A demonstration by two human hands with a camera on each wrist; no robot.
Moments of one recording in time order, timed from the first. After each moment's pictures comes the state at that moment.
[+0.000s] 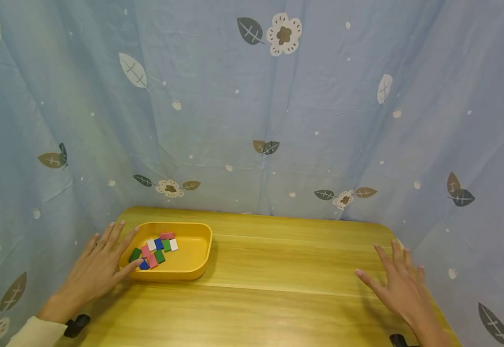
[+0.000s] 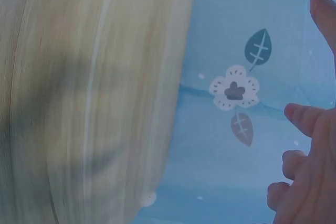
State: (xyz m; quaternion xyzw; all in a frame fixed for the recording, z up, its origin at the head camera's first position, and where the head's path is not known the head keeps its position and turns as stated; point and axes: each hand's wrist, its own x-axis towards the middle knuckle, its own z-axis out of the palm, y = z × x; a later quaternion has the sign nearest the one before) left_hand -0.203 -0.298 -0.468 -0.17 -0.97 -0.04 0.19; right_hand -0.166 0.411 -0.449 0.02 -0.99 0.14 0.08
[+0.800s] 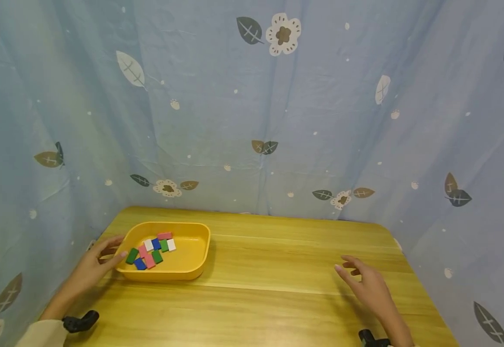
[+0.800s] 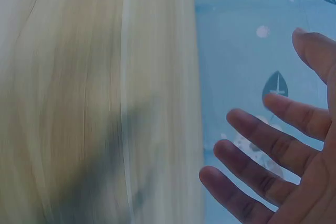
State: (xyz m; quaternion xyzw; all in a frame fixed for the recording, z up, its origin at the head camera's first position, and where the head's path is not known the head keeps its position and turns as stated) left_hand -0.220 -0.318 -0.492 -0.02 -0.90 -0.43 0.06; right_hand -0.182 0.364 -0.475 0.02 -0.96 0.29 0.05
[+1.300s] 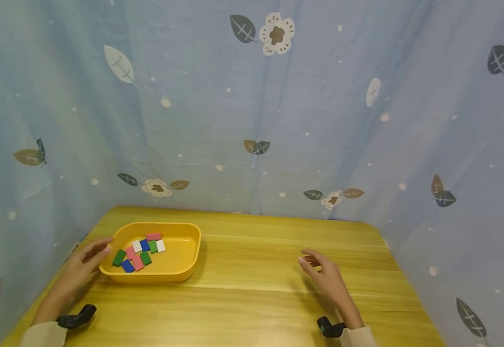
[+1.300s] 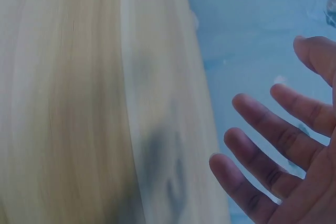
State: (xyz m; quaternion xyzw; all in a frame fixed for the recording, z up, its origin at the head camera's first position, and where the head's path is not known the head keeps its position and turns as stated) left_hand -0.234 -0.329 -0.515 0.03 -0.86 -0.51 0.02; right_hand -0.209 0.305 -0.499 0.05 -0.91 0.41 0.05
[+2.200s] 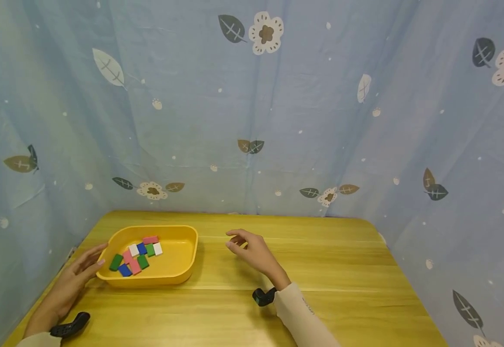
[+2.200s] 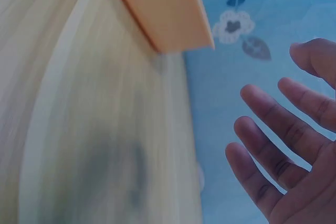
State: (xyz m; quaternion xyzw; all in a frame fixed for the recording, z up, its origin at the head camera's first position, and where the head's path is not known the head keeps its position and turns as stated) left_hand -0.233 -0.345 -0.534 0.00 -0.81 -0.59 -0.03; right_hand -0.275 0.154 -0.481 0.23 -0.86 0.46 -0.01
